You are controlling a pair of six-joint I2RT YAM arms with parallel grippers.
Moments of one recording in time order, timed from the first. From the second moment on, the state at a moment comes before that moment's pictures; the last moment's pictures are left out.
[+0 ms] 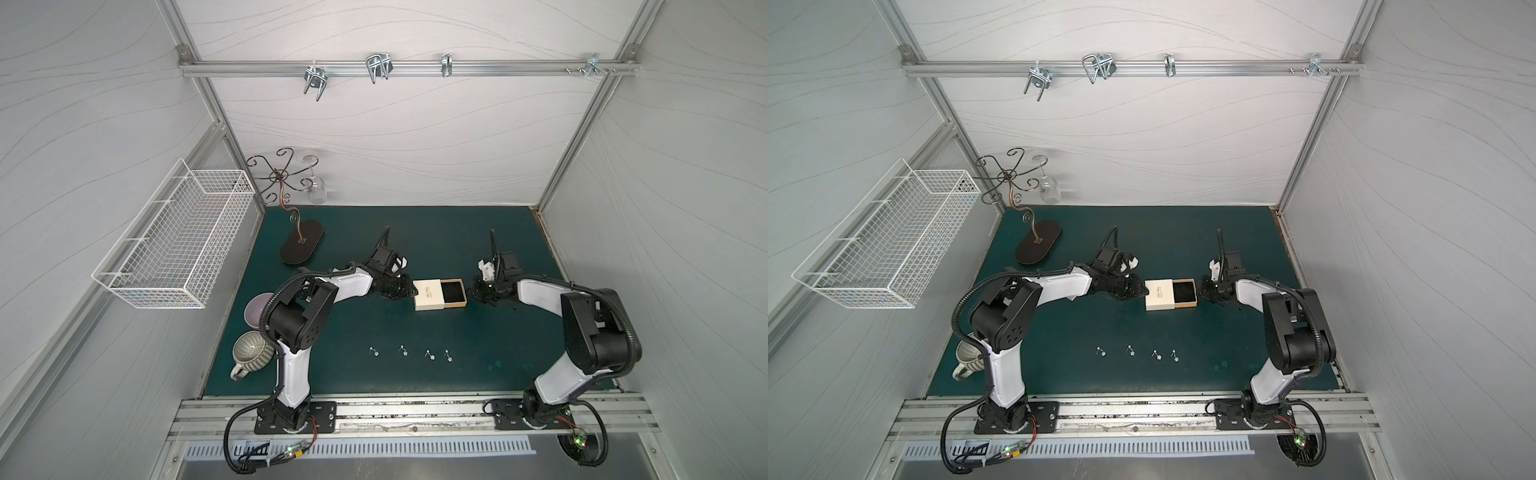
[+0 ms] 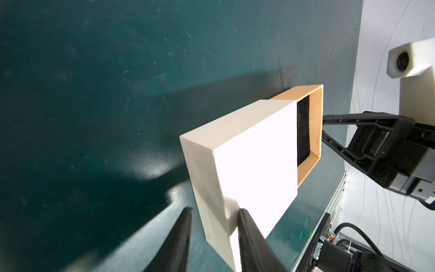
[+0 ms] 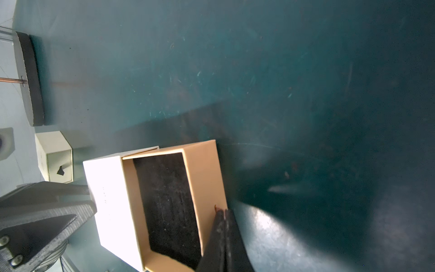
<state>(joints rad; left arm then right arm) -0.55 1.95 1.15 -0.19 0.51 -0.63 0.19 1.64 0.80 -0.21 -0.44 0.47</state>
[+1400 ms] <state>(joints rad) -0.54 1.92 1.17 -0.28 0.50 -0.58 0.20 1.51 0.85 -0.46 -0.25 0.46</state>
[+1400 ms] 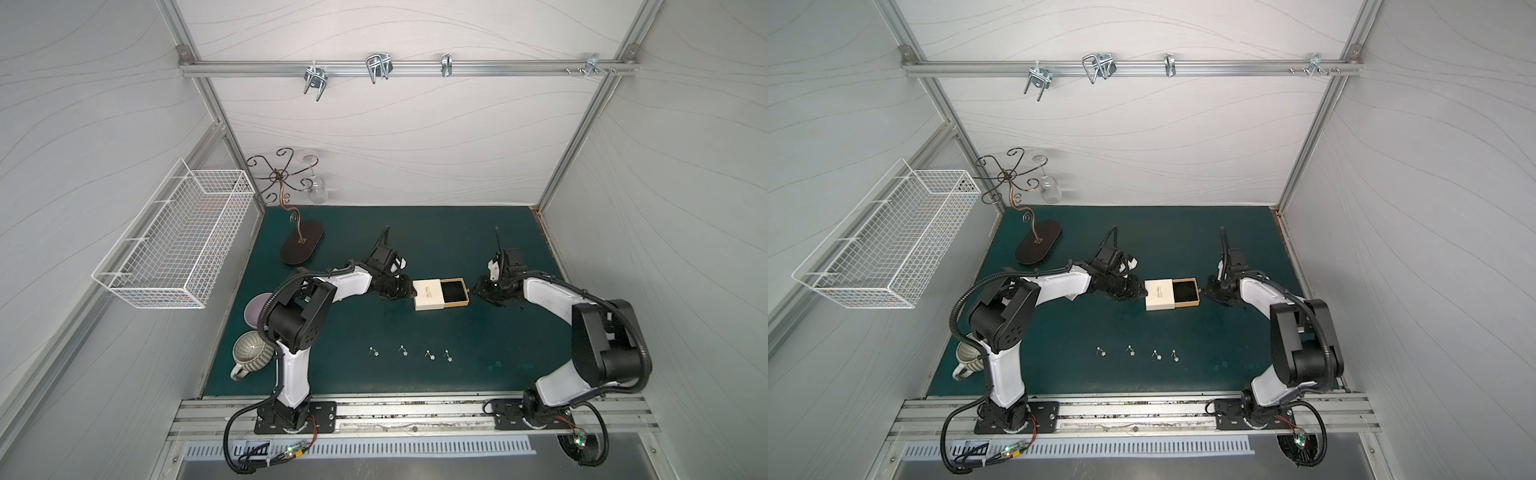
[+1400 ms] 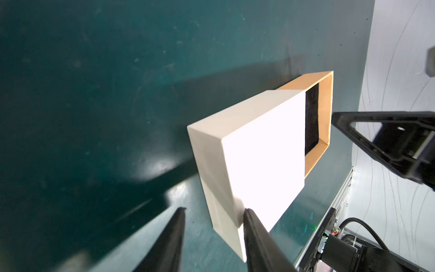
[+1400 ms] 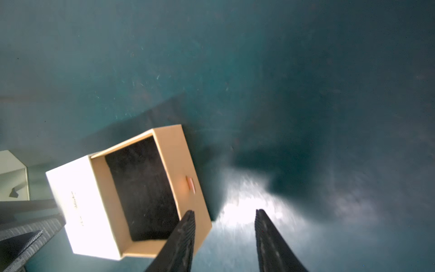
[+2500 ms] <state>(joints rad) -0.64 1.48 0.79 -0.39 0.14 -0.60 0.92 1.44 0.85 -0.86 -0.06 0.89</state>
